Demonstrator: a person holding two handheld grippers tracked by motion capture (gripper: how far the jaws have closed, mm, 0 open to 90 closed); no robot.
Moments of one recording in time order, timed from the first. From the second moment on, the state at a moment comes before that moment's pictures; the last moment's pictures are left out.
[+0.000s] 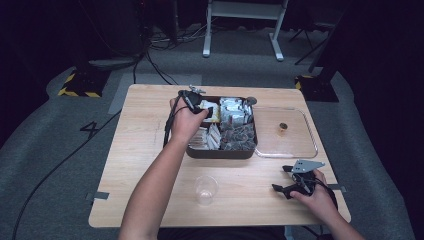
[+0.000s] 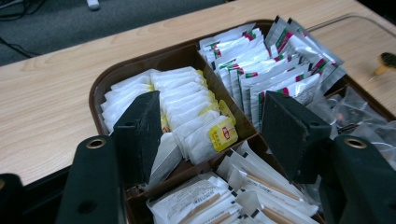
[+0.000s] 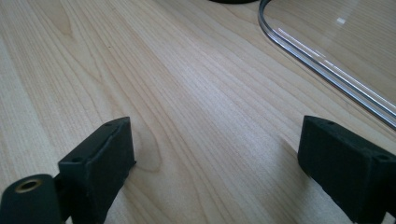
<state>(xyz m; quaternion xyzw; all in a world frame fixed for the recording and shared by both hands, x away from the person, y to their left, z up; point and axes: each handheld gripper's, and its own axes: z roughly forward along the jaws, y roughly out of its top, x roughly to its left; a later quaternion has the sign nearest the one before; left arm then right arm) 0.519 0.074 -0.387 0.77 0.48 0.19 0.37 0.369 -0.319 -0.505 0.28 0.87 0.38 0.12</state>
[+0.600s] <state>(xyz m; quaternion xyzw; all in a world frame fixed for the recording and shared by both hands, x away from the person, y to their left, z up) 0.558 0.064 -0.426 0.79 0.50 0.14 0.32 0.368 -0.318 -0.505 0.28 0.87 0.38 0.12</state>
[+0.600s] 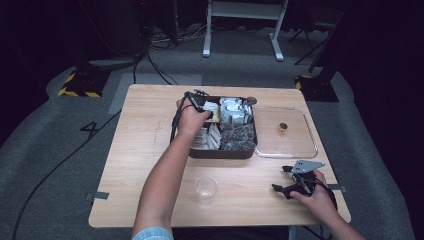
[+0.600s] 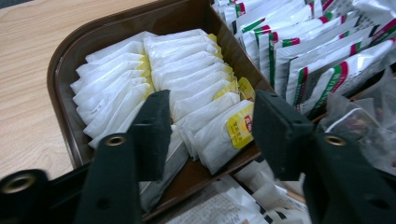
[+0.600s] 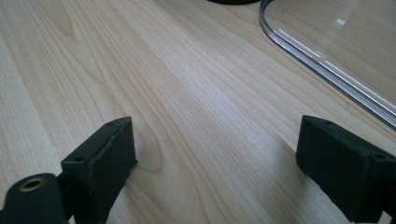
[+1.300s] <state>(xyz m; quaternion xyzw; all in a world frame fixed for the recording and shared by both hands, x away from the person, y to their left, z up) 0.571 0.060 -0.445 0.81 0.49 0.11 0.30 0.367 -0.318 -0.505 0.28 0.87 0.38 0.12</state>
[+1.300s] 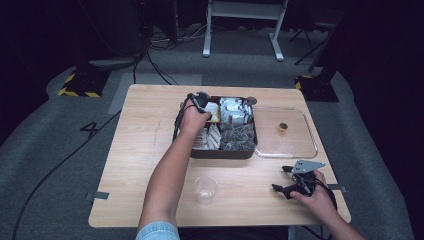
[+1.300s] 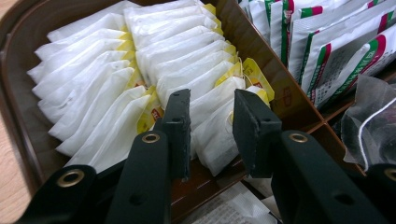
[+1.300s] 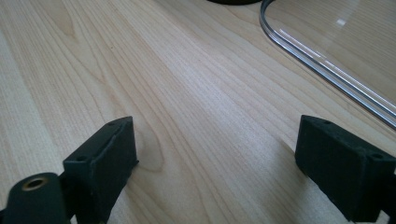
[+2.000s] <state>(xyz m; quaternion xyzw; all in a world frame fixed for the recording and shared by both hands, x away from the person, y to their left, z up) 0.577 0.051 -0.450 0.83 0.48 0.10 0.26 0.367 -0.319 -0.505 0.28 0.87 0.38 0.12</state>
